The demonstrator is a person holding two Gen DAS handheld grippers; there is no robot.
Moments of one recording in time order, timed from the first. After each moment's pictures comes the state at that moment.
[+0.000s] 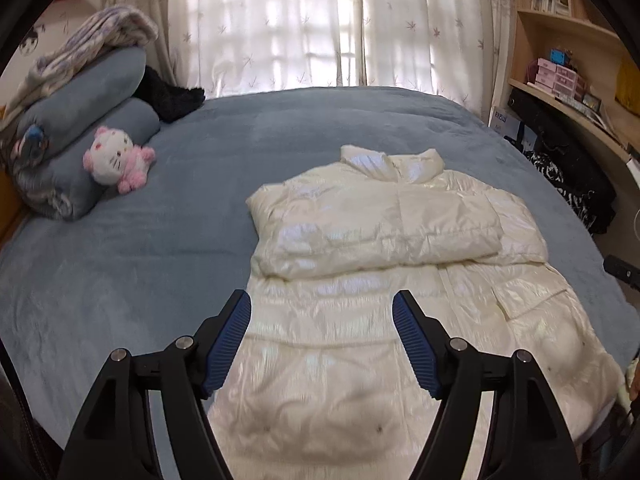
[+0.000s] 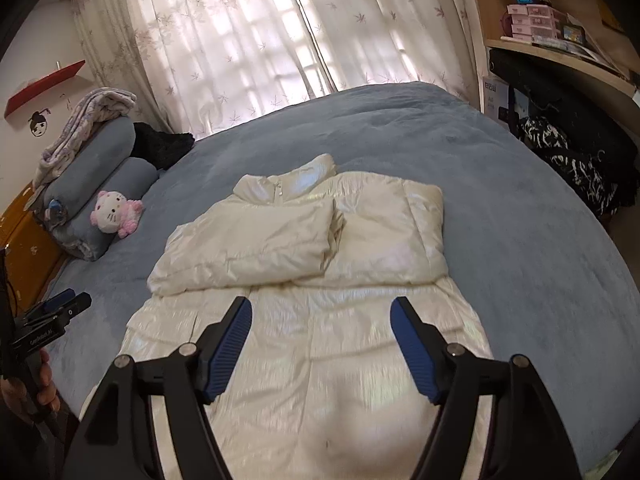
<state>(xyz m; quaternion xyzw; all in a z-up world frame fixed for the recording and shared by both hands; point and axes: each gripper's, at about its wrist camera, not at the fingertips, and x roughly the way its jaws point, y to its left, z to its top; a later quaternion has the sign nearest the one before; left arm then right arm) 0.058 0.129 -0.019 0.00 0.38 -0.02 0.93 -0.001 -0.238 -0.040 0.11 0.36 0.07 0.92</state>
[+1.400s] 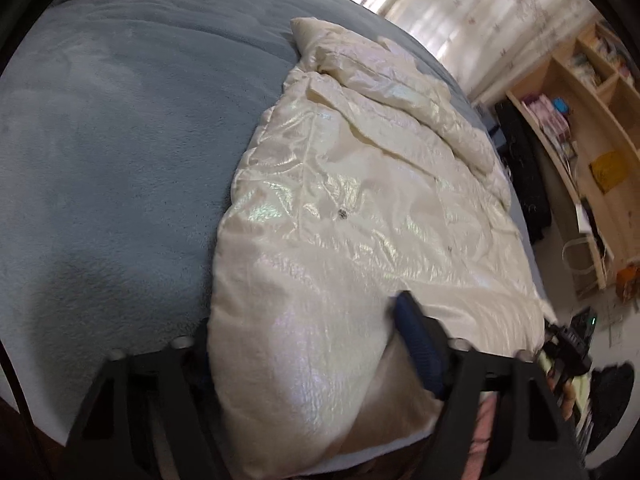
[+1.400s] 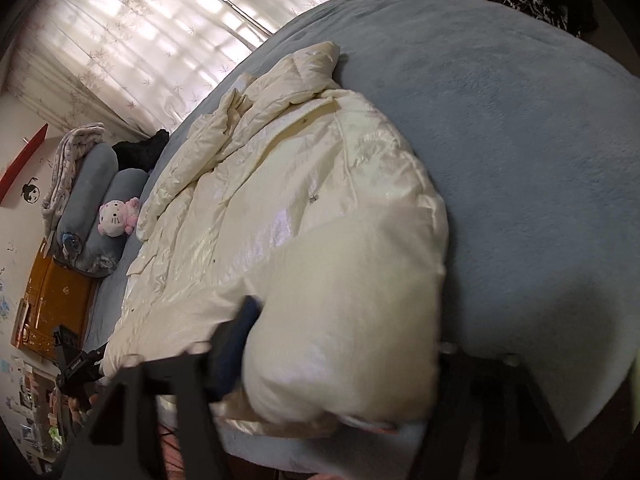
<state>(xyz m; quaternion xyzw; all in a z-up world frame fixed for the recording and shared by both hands) -0.017 0.247 -0.182 -0.25 0.50 -0.12 0.82 -0.106 -0.333 -0.189 0.29 0.44 0.08 0.85</state>
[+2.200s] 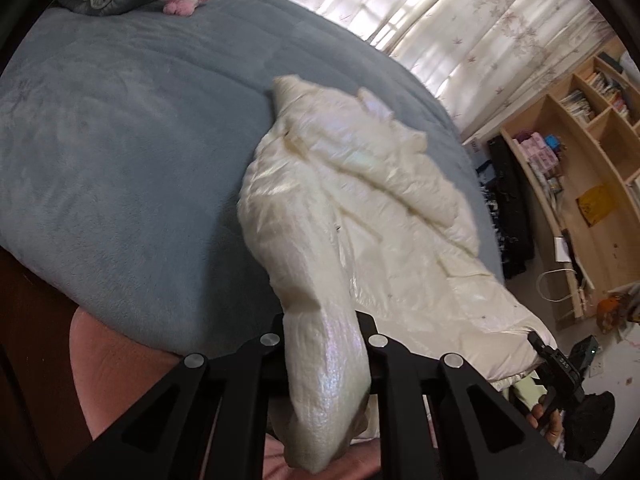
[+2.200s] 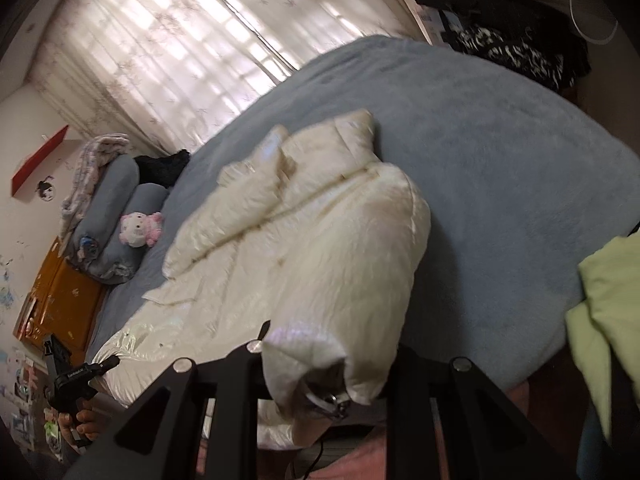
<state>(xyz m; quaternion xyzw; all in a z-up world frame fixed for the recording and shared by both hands) -0.084 0.229 -0.068 -0.28 0.45 -0.09 0.84 -0.171 -0.321 -0.070 0.26 0.37 0.07 0.89</state>
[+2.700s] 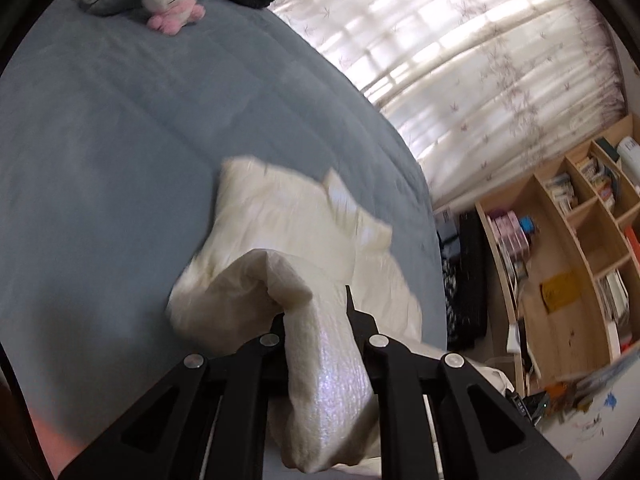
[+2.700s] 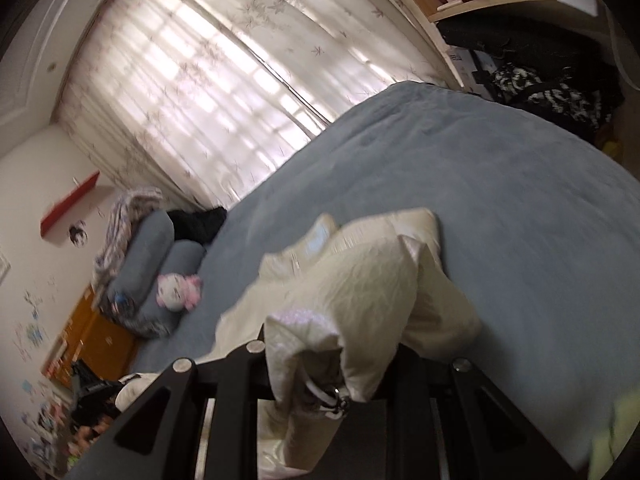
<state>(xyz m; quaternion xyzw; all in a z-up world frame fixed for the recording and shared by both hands) 0.095 0.253 -0.022 -0.40 0.39 -0.09 0.83 -0.021 -0.342 -0.012 0.32 0.29 0.11 0.90</state>
